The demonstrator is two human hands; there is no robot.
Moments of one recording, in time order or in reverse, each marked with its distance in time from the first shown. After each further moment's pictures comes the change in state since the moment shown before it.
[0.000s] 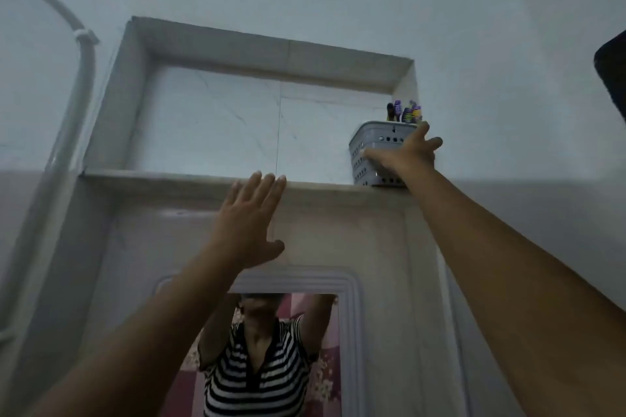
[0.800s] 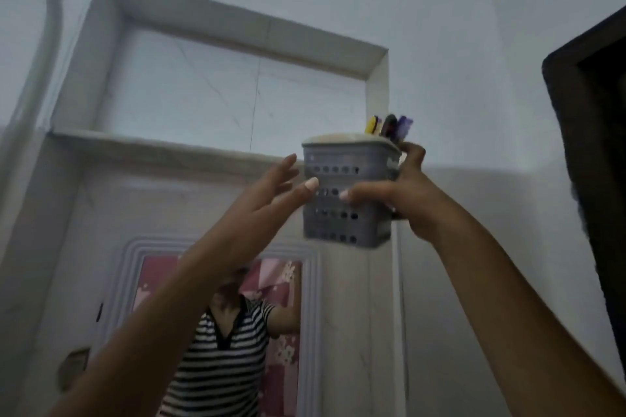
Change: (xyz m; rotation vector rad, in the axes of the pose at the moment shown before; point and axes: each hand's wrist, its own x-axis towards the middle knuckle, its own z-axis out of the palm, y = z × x) left_hand -0.078 0.082 -0.088 -1.437 -0.054 -0.042; right_hand -0.152 0.045 -0.093 0.440 -0.470 -0.160
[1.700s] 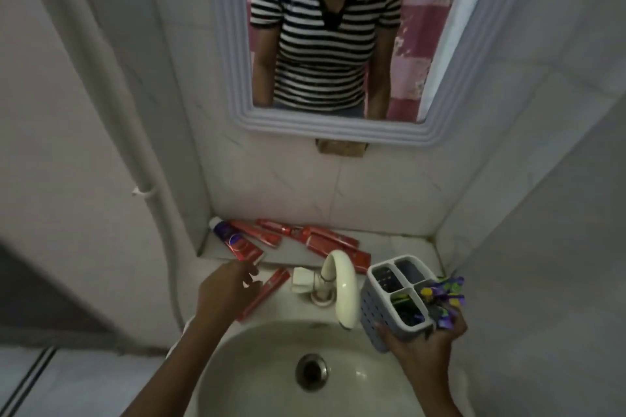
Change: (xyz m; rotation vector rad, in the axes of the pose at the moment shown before) left_hand -0.559 -0.274 0.053 0.723 -0.330 -1.297; right_hand -0.558 0.393 0.147 -0.120 0.076 0.735
